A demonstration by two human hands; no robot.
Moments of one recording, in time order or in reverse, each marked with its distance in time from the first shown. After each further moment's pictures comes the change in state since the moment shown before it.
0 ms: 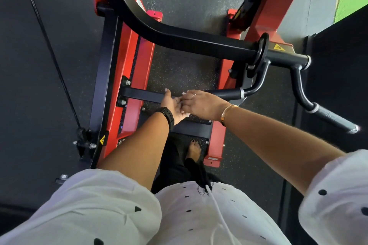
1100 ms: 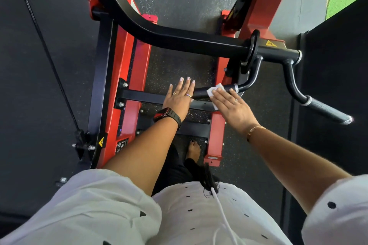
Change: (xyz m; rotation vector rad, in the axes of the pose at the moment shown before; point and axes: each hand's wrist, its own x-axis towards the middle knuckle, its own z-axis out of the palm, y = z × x) left_hand 0.006 -0.018 0.007 2.289 0.284 0.830; right_hand -0.099 -0.019 0.062 0.137 0.290 0.527
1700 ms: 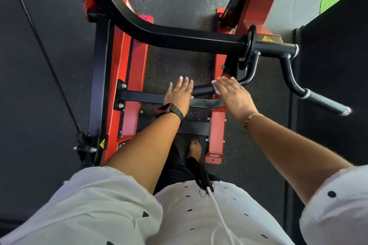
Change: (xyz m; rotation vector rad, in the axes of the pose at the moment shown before) left_hand 0.007 0.000 -0.009 -0.026 -0.030 -0.017; right_hand 0.025 0.001 -0.016 0.088 -0.020 0.265
